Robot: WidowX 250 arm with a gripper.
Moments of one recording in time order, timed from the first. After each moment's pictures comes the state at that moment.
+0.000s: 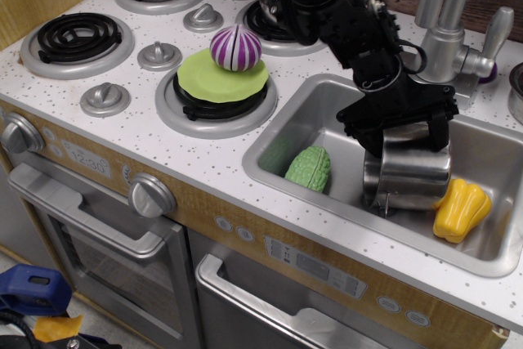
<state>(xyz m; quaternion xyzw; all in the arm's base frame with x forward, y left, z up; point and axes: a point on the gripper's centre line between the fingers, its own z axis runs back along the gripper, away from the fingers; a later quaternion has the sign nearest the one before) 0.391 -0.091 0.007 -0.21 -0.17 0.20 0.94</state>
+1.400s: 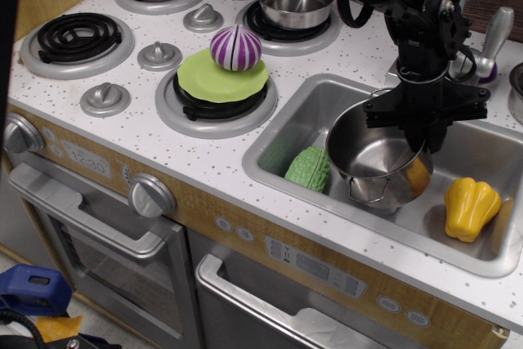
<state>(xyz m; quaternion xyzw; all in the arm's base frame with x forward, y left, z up) 0.397 -0.103 0.015 -0.11 -0.15 0.21 0.96</state>
